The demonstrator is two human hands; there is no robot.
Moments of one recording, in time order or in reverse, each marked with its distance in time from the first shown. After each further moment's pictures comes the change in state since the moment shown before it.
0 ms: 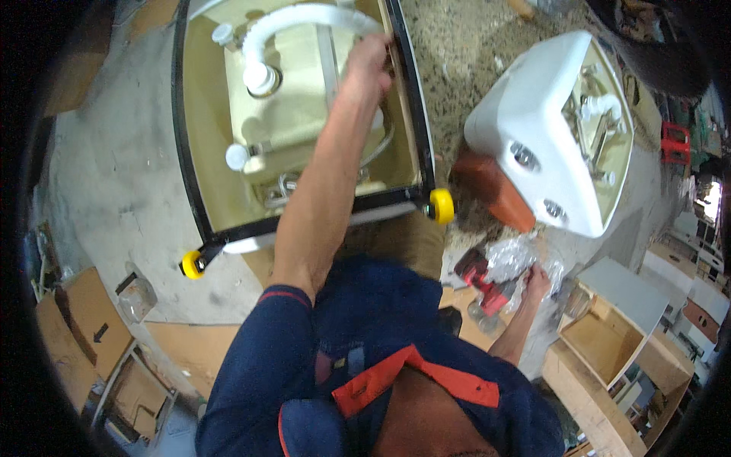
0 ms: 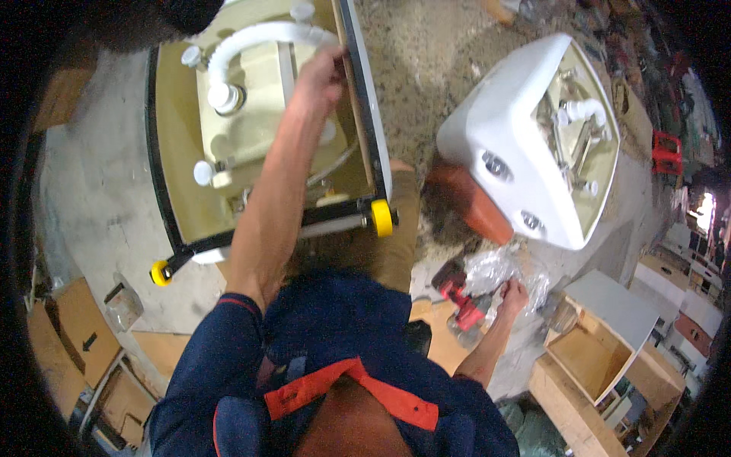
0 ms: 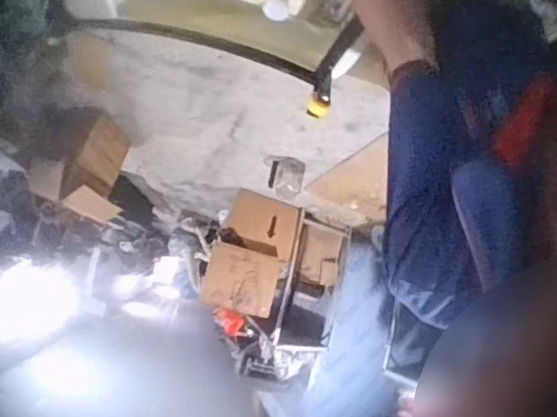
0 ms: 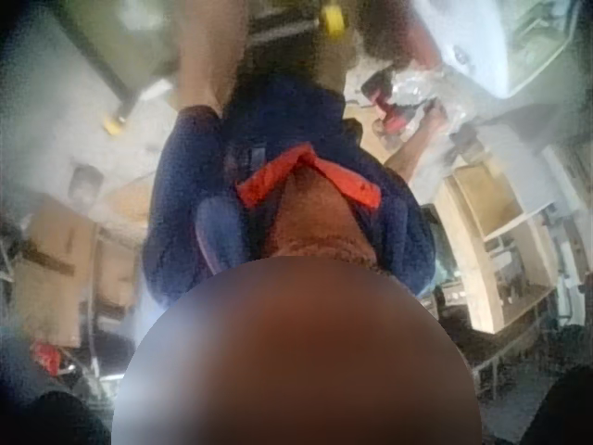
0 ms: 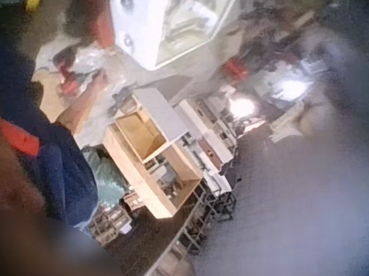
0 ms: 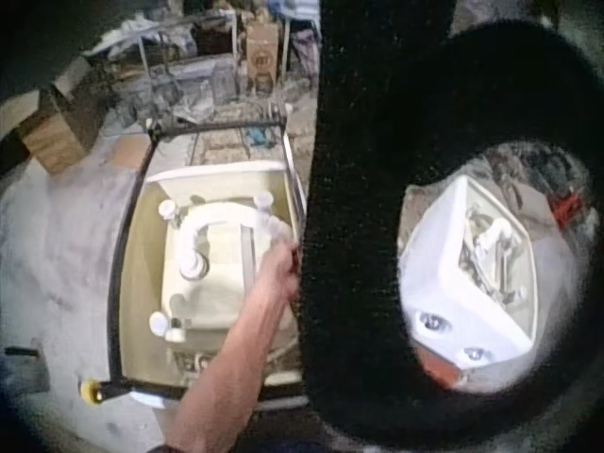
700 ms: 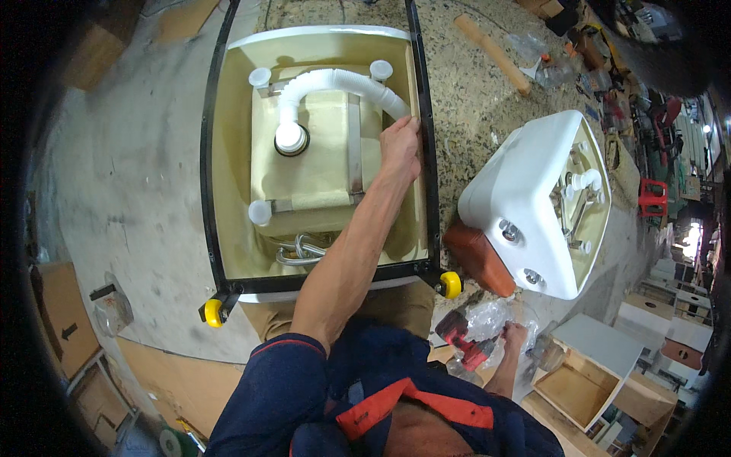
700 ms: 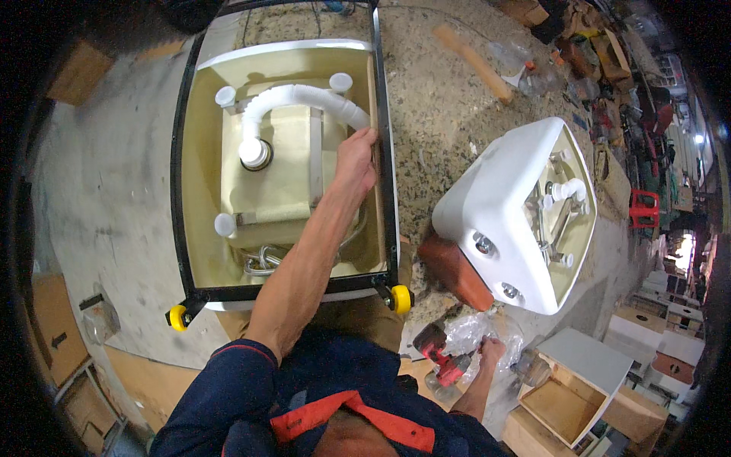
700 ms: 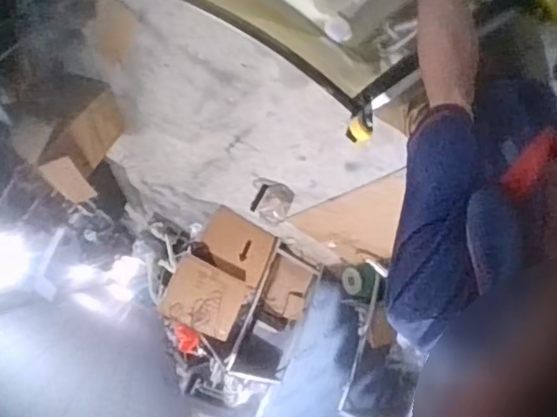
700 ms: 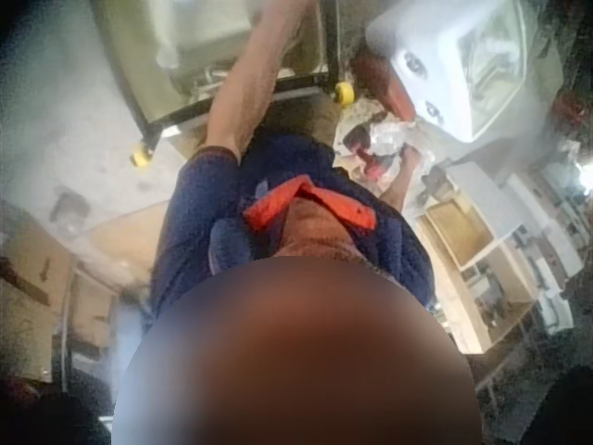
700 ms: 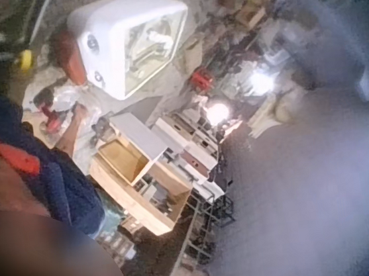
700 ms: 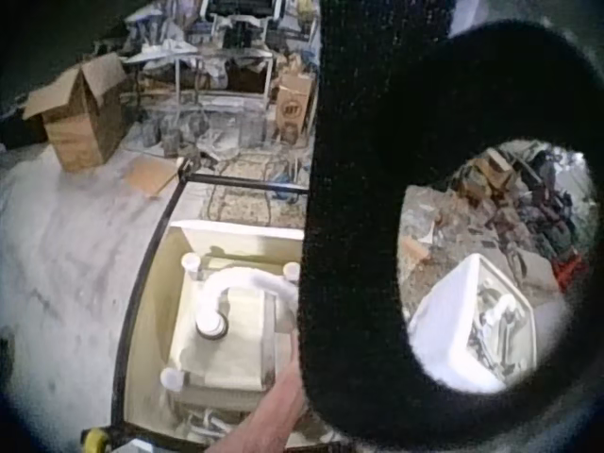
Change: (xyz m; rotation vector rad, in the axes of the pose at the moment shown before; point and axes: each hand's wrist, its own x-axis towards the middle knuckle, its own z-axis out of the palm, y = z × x) left_hand -0.022 -0.003 0.015 -0.233 -0.035 0.066; right_hand 0.014 -0.015 0.019 -0.394 -0.017 0.009
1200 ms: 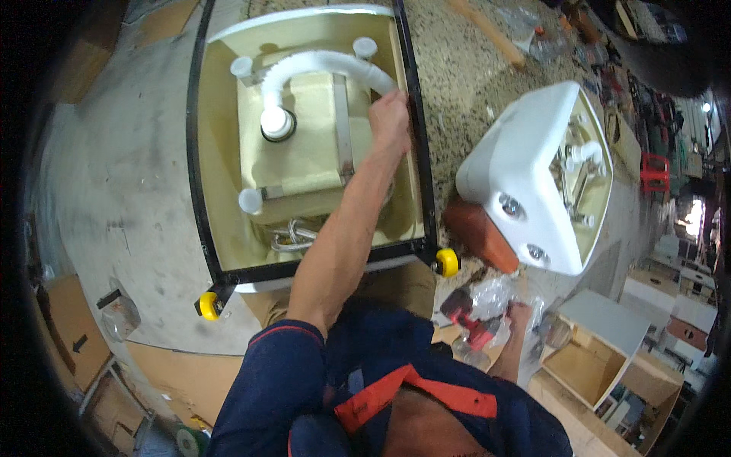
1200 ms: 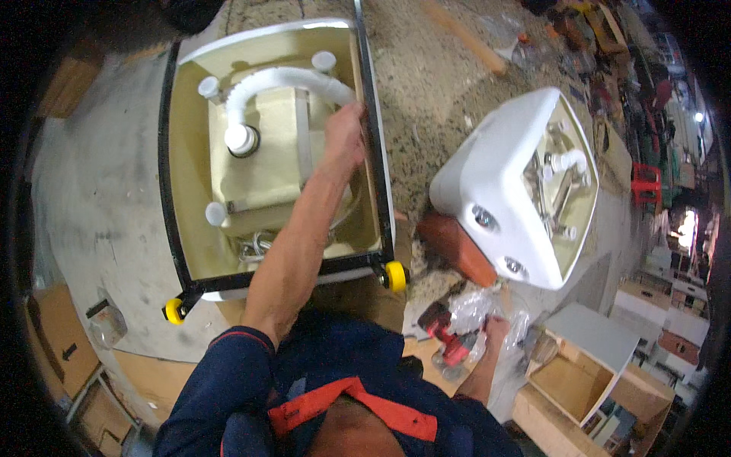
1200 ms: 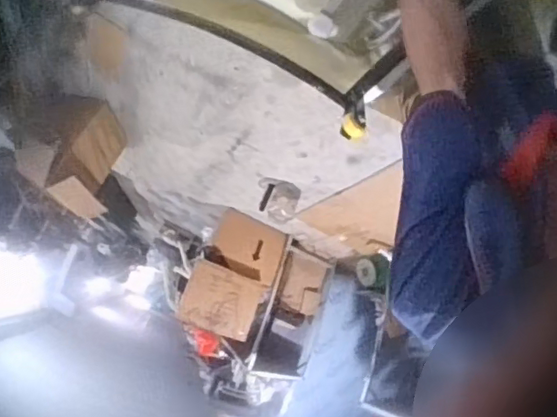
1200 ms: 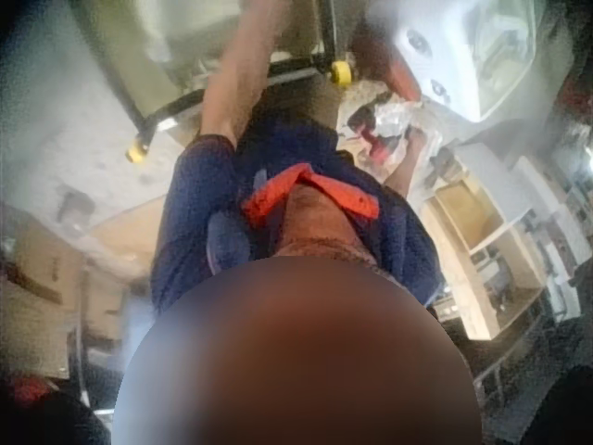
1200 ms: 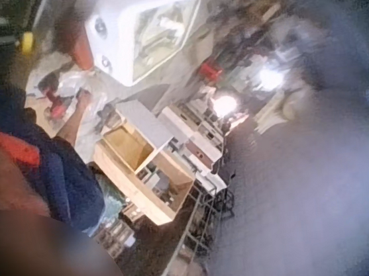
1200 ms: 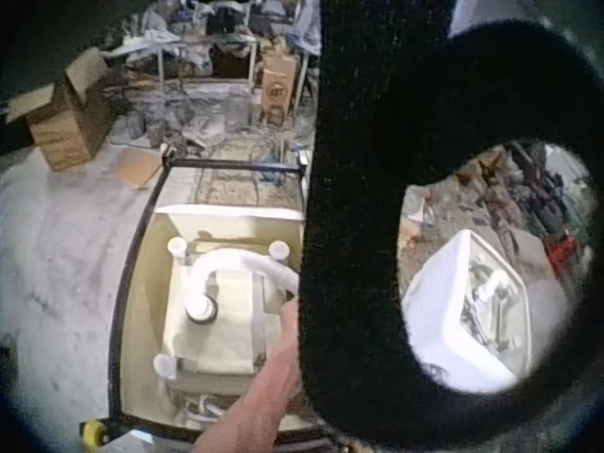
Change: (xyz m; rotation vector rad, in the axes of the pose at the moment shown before) left_hand 0.019 -0.006 -0.004 0.170 0.011 0.052; right_hand 0.001 0.008 -0.005 -0.119 -0.060 -0.050
